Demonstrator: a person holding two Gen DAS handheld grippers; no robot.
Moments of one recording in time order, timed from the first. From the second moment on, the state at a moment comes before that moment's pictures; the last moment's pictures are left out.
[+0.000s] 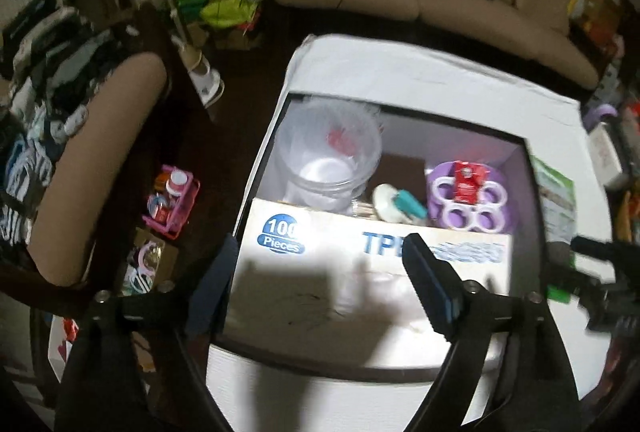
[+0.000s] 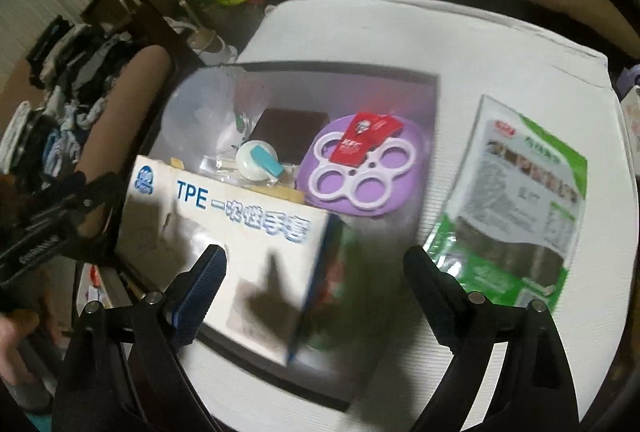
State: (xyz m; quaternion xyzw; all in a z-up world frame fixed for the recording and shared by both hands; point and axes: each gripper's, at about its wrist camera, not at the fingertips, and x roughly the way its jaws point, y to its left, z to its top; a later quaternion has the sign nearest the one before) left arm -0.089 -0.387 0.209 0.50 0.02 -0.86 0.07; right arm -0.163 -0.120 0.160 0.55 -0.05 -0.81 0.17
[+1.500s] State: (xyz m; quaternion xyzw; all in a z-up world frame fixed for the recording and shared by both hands) left arm -0.106 -0.041 0.006 0.51 -0.05 -0.85 -0.09; right arm -0.176 0.235 0.009 0.50 -0.31 -0.80 0.13
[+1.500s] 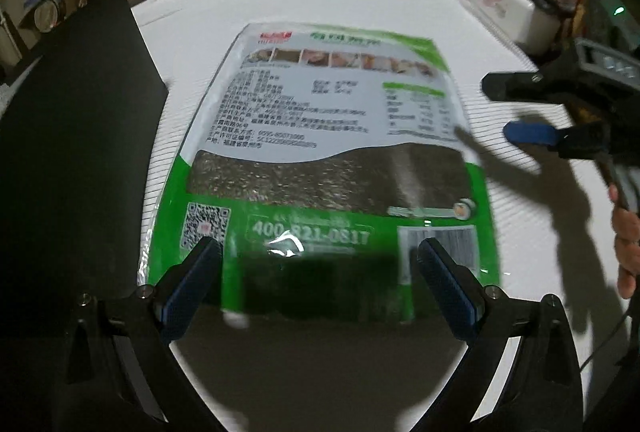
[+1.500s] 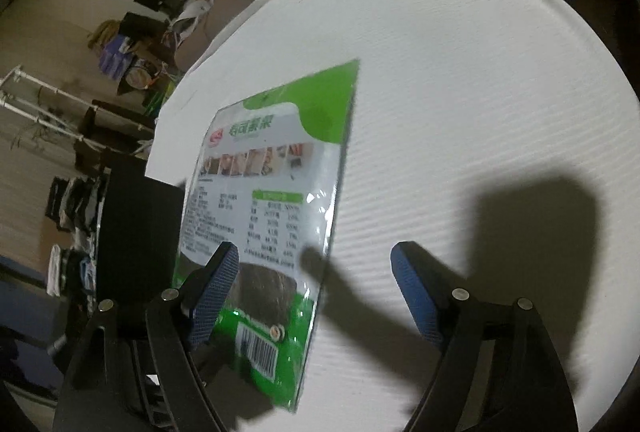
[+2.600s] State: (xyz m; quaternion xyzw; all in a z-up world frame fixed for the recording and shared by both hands) left arm -0.034 -0.023 0.043 0.39 -0.21 -0.88 -0.18; right arm -0.182 0.188 0.003 0.51 -0.39 -0.71 0.28
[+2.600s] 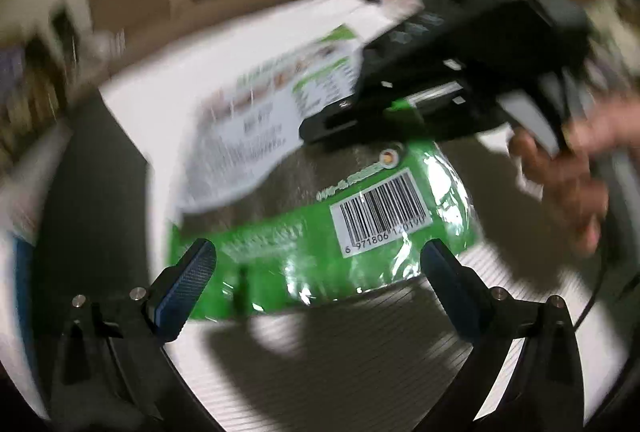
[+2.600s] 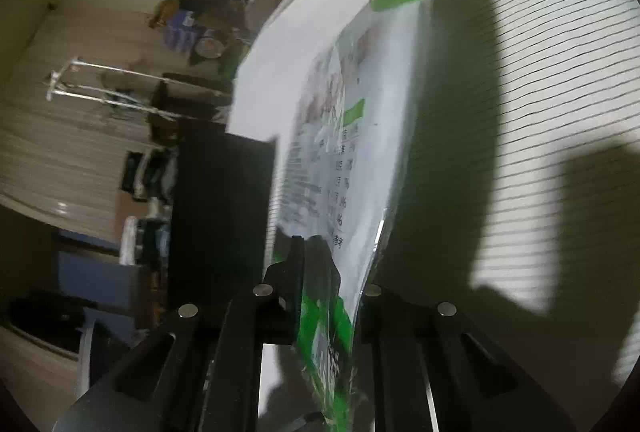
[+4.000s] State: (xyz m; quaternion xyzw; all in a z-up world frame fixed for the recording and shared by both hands) left arm -0.012 -0.049 0.110 0.41 0.19 -0.81 -0.36; right arm -0.076 0.200 0.137 0.49 -0.35 -0.74 0.29
